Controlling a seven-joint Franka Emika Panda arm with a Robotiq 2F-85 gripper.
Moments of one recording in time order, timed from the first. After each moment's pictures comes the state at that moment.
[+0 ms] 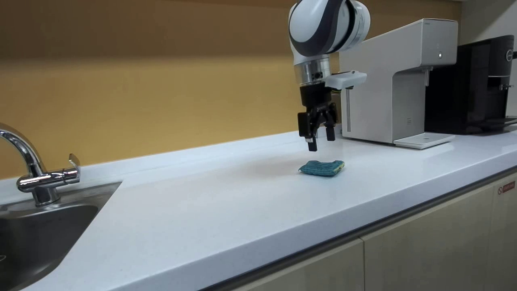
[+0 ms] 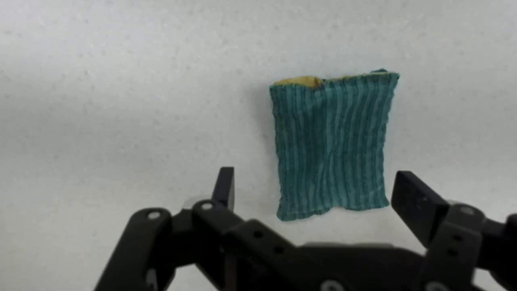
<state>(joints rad) 0.09 0.23 0.09 -2.06 -0.16 2.31 -0.12</state>
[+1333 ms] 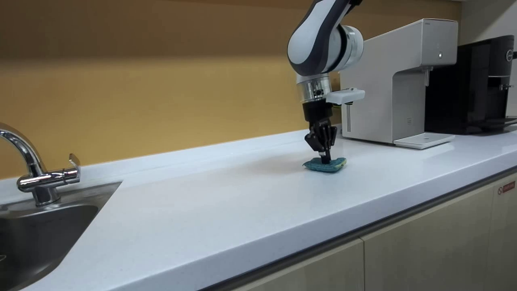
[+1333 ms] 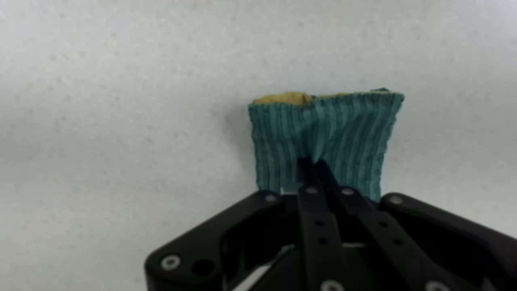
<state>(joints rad) 0.06 0.37 0.07 -1.96 -0.11 2.26 -0.18</state>
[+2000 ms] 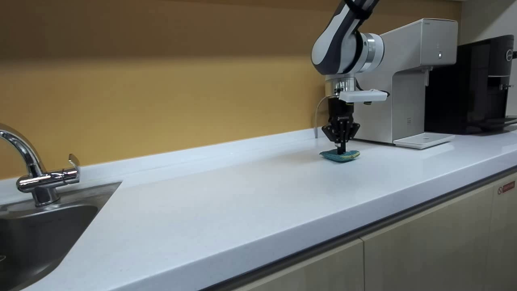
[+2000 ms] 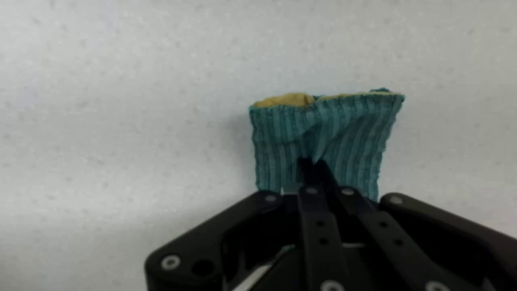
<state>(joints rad) -0.06 0.45 0.00 -1.83 0.08 2.27 -0.09</state>
